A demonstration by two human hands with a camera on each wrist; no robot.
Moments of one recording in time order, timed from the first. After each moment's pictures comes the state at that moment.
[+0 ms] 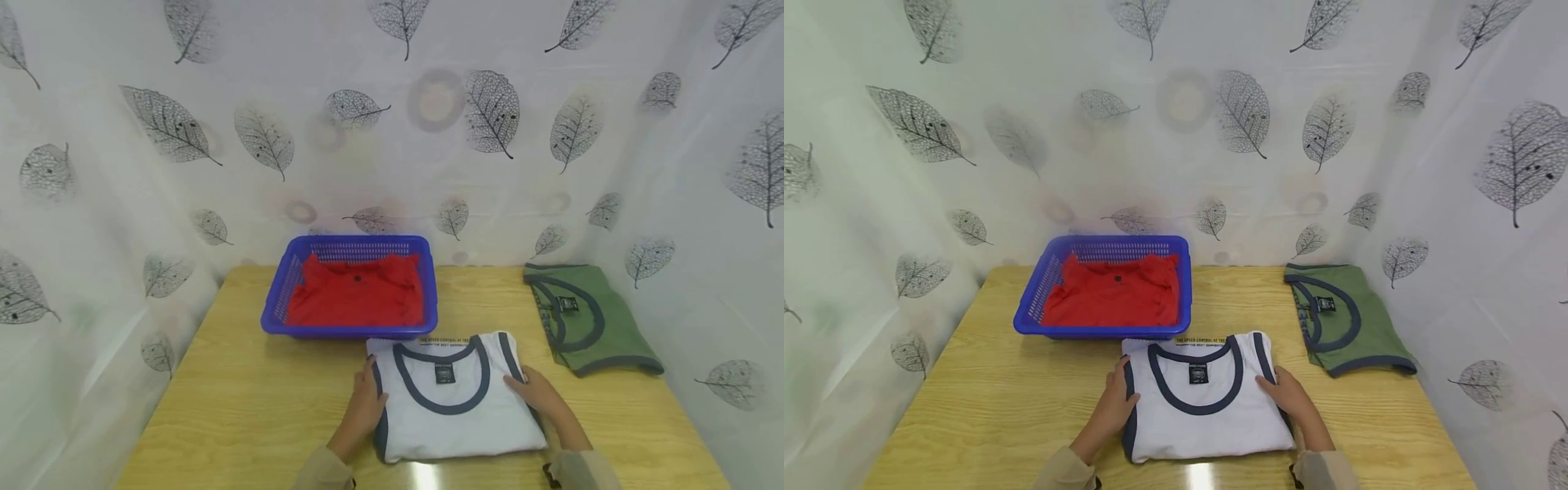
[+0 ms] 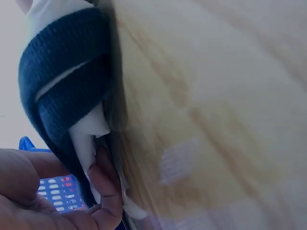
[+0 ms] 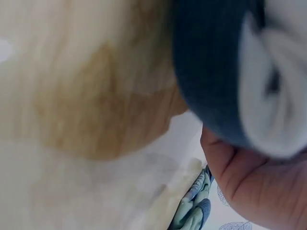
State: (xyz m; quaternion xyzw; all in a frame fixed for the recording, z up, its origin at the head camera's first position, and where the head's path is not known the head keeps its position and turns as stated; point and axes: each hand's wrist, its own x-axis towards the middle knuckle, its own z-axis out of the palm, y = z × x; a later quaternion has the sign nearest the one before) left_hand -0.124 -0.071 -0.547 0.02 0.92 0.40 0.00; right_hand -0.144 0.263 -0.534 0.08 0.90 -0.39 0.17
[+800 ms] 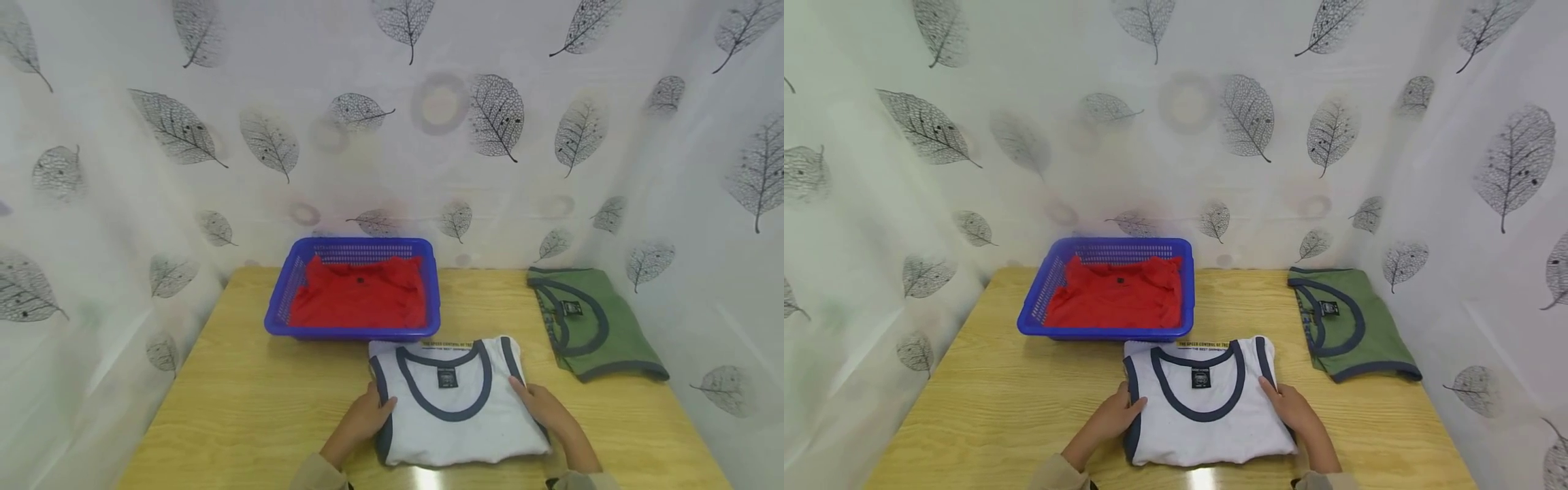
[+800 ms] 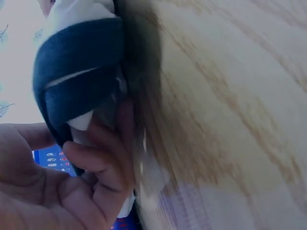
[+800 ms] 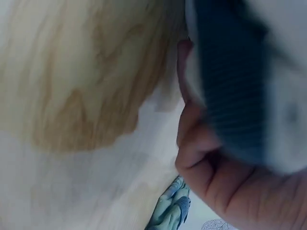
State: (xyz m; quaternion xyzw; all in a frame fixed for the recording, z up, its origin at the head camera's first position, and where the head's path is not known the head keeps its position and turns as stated) left_hand -0.116 -0.084 -0.531 0.04 0.90 0.40 0.16; right_hand -0.125 0.255 -0.514 0.09 0.90 -0.37 0.20
